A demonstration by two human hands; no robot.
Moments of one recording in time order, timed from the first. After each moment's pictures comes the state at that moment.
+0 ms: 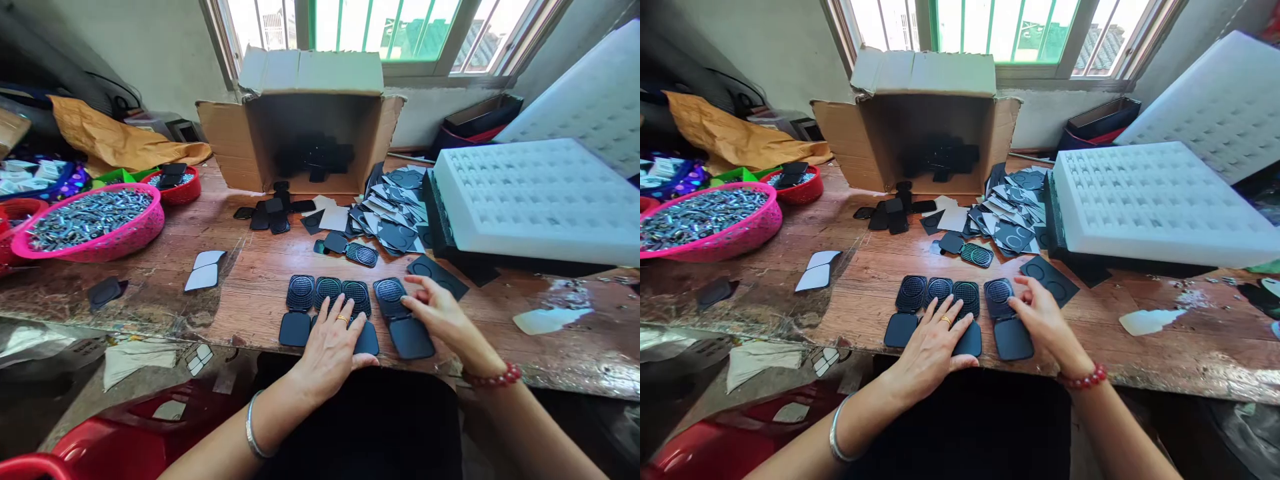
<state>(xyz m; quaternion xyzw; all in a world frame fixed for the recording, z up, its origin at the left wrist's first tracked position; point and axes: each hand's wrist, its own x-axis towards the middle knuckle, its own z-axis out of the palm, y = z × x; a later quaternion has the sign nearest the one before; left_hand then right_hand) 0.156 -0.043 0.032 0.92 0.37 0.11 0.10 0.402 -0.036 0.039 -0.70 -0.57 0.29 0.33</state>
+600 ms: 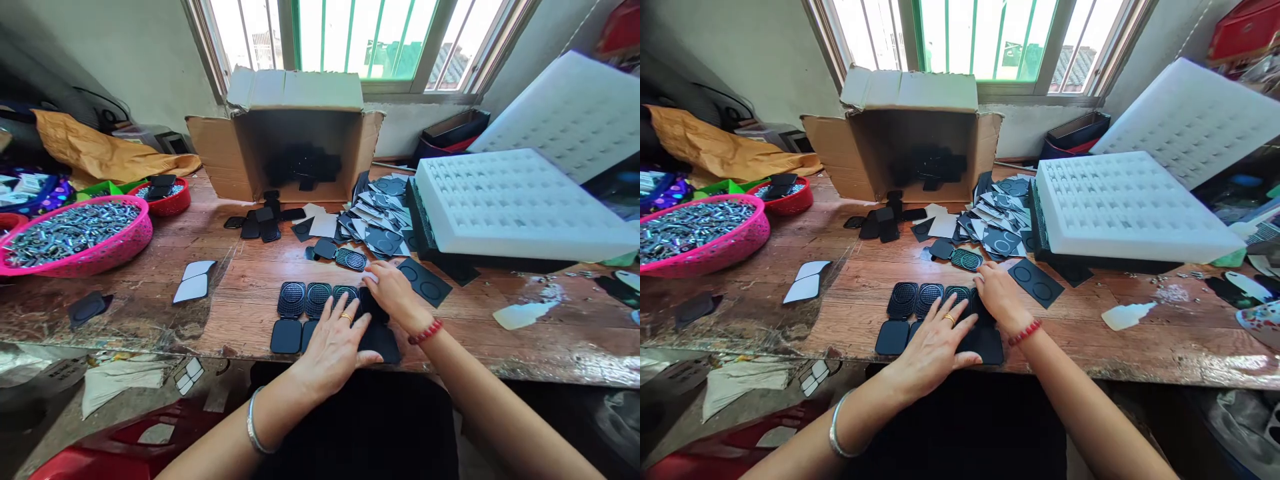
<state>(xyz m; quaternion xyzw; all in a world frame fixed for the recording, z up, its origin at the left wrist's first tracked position) 0.175 -0.036 0.049 0.93 0.34 0.10 0.12 0.360 0.010 0.058 -0.69 -0.71 0.03 0.14</state>
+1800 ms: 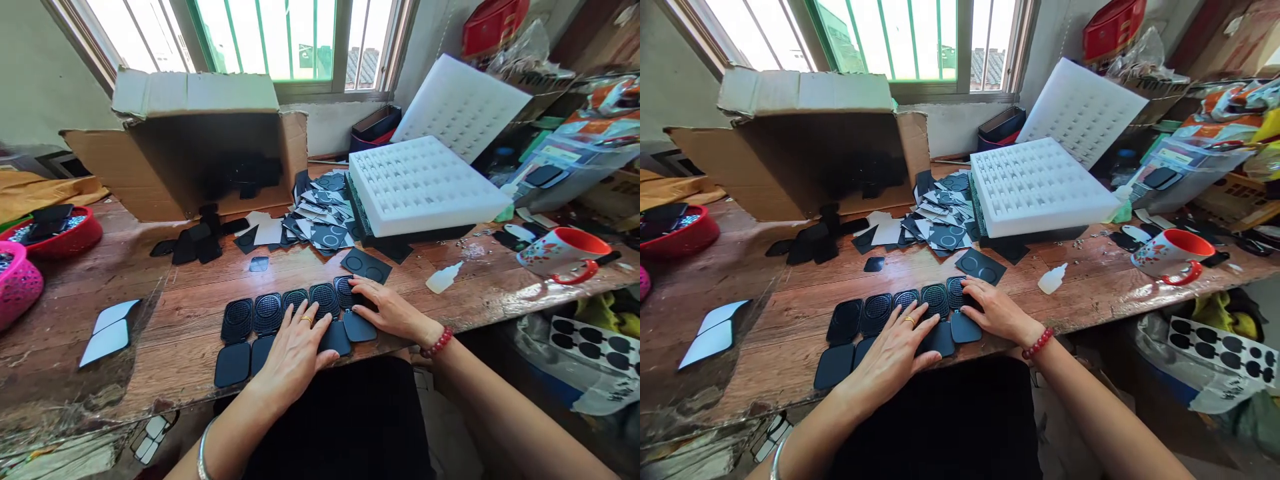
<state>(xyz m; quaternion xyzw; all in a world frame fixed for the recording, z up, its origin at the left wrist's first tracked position) 0.198 -0.031 0.053 0.95 0.31 0.02 0.10 0.447 -0.071 0.029 -0.56 -0.78 0.11 0.27</state>
